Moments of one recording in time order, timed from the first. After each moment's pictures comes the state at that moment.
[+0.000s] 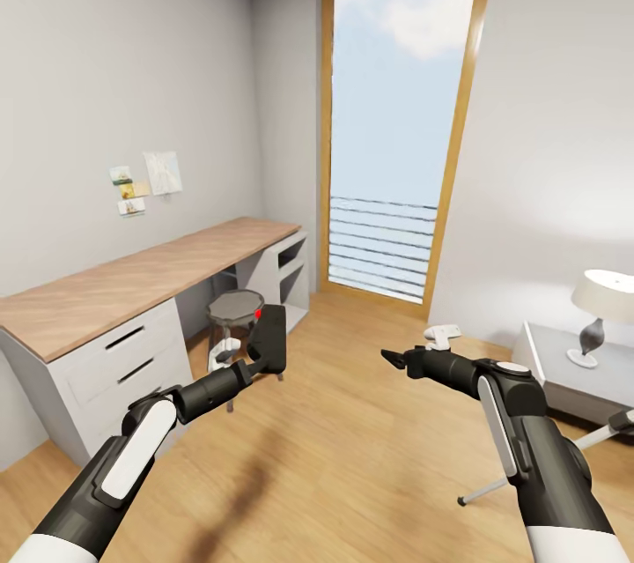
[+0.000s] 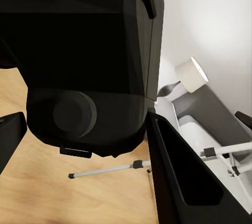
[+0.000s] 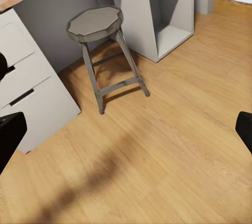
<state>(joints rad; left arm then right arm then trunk) -0.45 0.17 -0.20 -1.25 0.97 0.61 -0.24 -0.48 -0.05 -0.10 -1.47 0.01 0.82 0.58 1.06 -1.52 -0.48</state>
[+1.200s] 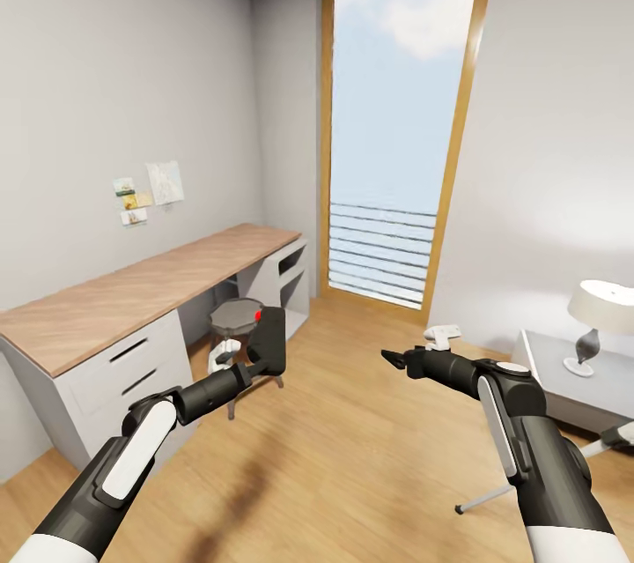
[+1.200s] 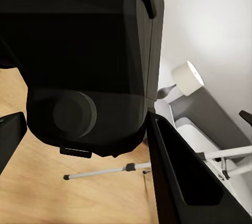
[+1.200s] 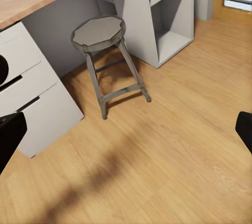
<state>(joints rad) -0.45 0.17 -0.20 -1.24 0.97 0.61 -0.24 -0.48 -0.05 -0.10 -1.47 0.01 0.82 0.58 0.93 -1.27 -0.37</state>
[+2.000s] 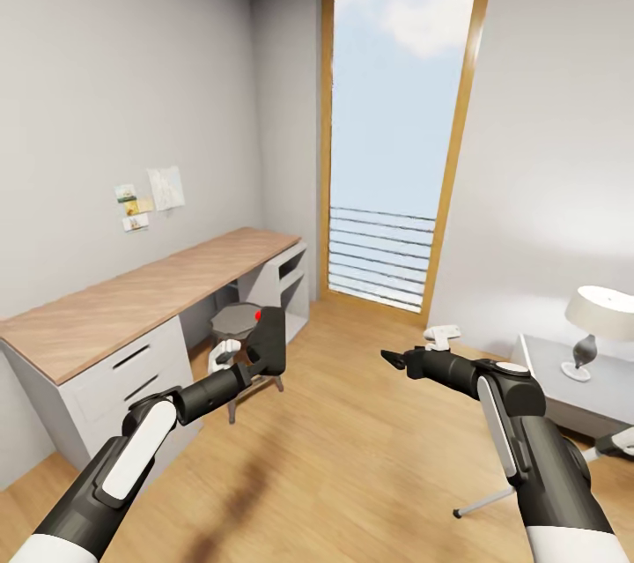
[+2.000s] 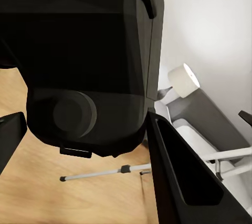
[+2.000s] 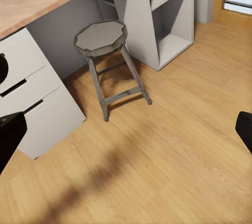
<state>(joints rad) -0.45 0.17 -0.20 -1.24 0.97 0.61 -0.24 -0.48 -0.05 -0.10 -1.47 0.01 0.82 0.58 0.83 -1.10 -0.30</state>
